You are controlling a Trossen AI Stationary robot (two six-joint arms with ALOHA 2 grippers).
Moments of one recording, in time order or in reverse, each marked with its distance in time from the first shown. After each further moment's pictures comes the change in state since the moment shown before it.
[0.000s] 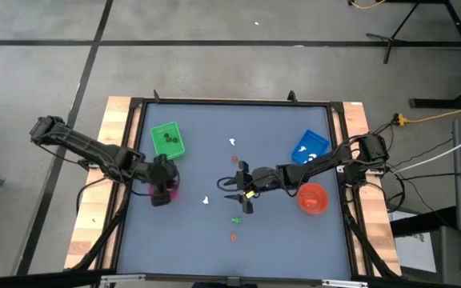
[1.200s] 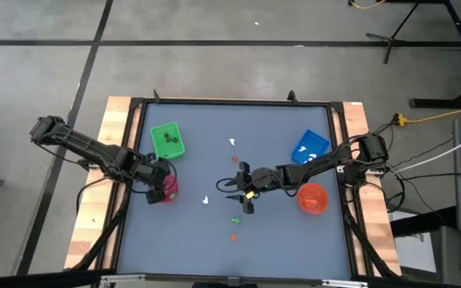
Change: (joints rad) left arm 0.000 0.008 0.000 -0.244 0.017 -0.126; right arm 0.000 0.000 0.000 -0.040 0.000 0.000
